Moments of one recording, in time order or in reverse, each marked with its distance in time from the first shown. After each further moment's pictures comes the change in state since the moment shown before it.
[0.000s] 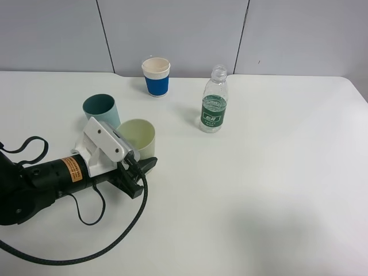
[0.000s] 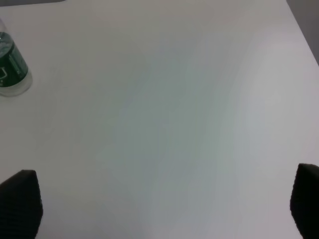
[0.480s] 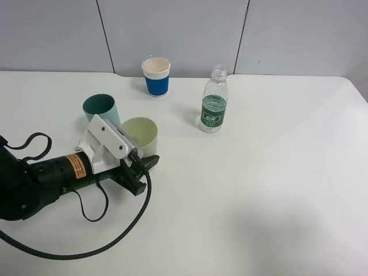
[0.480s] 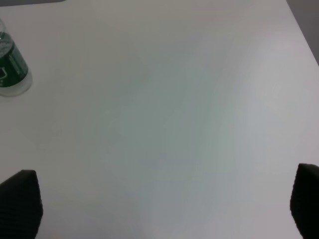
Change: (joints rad) left arm 0.000 0.011 -0.032 0.000 0.029 0.000; right arm 0.000 0.000 0.000 0.000 0.000 0.000
